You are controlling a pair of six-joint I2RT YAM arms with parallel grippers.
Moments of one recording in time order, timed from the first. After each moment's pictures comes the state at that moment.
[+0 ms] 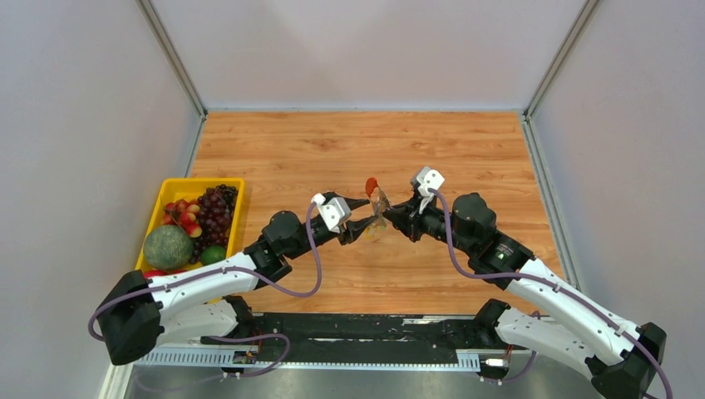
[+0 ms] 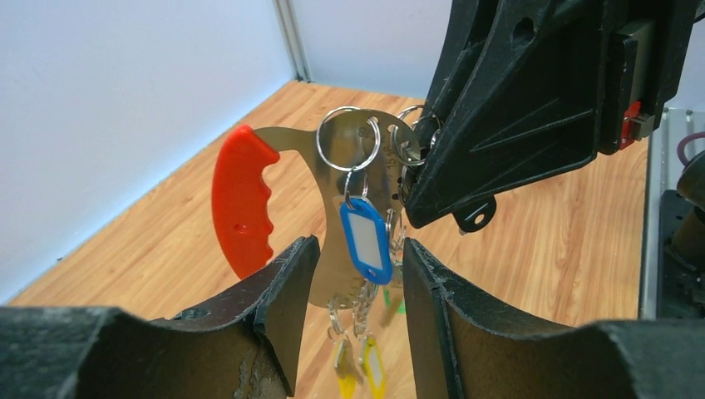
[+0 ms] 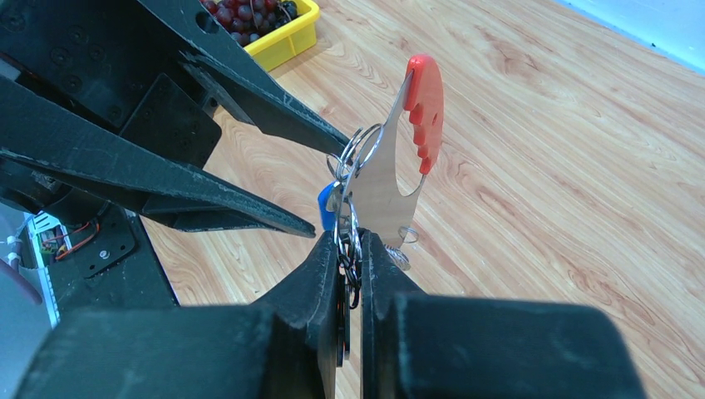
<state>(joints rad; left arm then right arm) -0.94 1.05 0.53 0.65 0.14 0.14 0.80 0.82 0.74 -0.09 -0.16 0.08</state>
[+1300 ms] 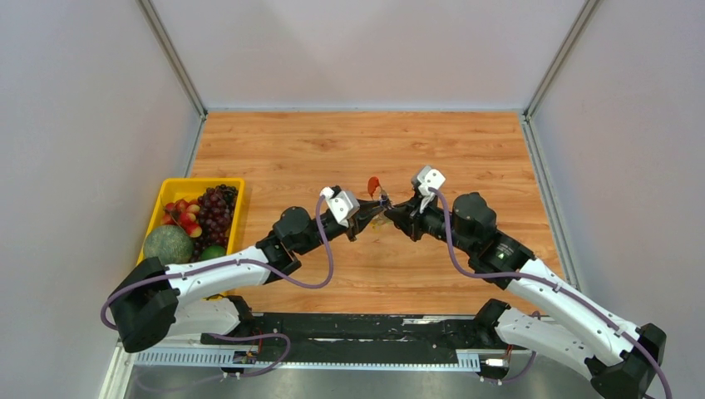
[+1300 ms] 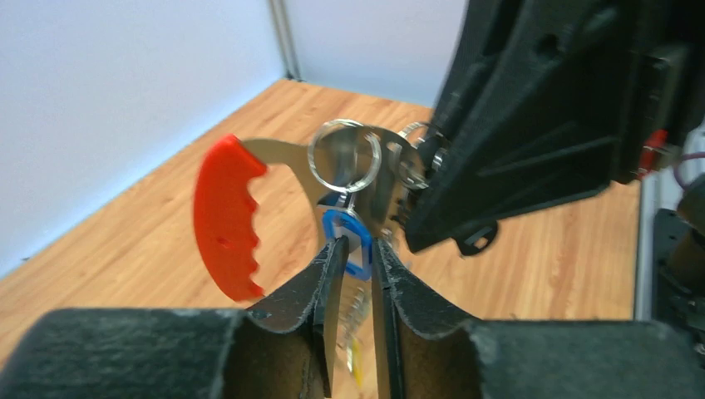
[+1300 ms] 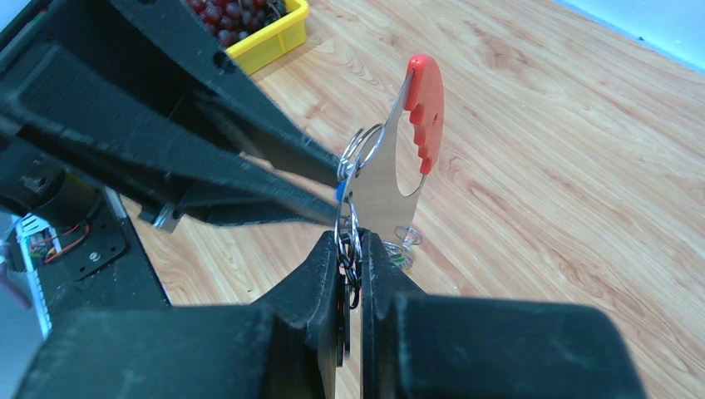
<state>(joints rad) -0.94 1.18 0.57 0.74 0.14 0.08 0.79 0.82 0.74 -0.09 -0.14 0.08</state>
